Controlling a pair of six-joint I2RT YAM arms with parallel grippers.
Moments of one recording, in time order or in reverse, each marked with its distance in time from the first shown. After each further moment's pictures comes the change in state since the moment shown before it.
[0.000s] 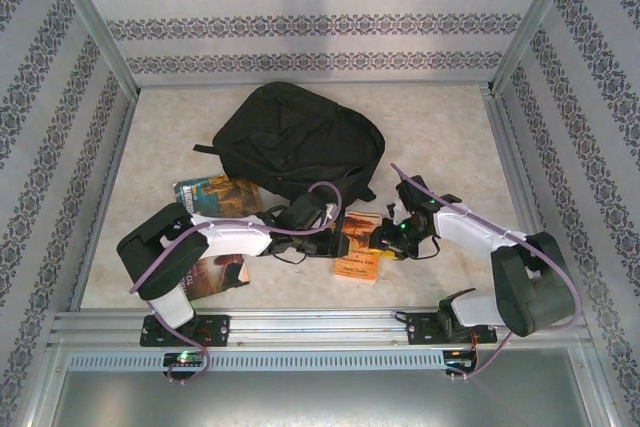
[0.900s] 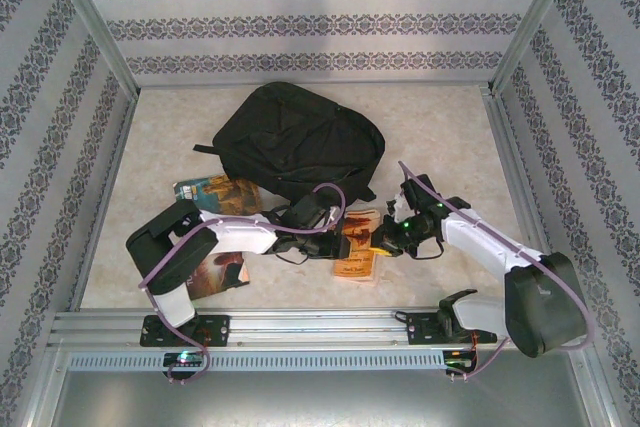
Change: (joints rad) left arm 0.000 0.034 0.020 -0.017 0.036 -0.006; right arm 0.001 -0.098 -0.001 -0.018 -0.087 0.031
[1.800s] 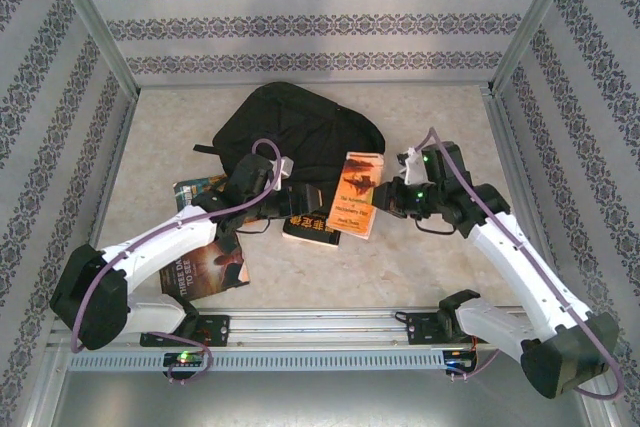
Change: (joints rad) left arm 0.270 -0.447 0.003 -0.220 -0.026 0.055; right arm 0.023 -0.218 0.334 -0.065 0.016 0.019
